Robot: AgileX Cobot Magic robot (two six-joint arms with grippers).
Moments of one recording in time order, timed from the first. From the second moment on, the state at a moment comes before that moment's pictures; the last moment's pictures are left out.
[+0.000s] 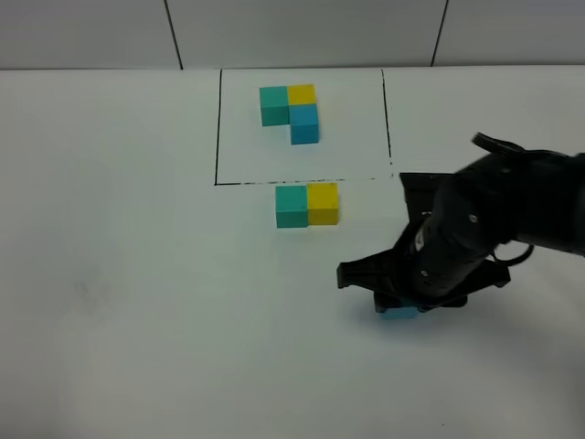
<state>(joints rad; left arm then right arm) -0.06 -0.01 -0.51 -0.08 1.06 0.11 0.63 1.75 -0.99 0.03 0.70 0.54</state>
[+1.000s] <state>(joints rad) -0.06 -0.01 -0.51 -0.08 1.06 0.11 0.66 2.24 -1.62 -0.10 0.97 0.58</state>
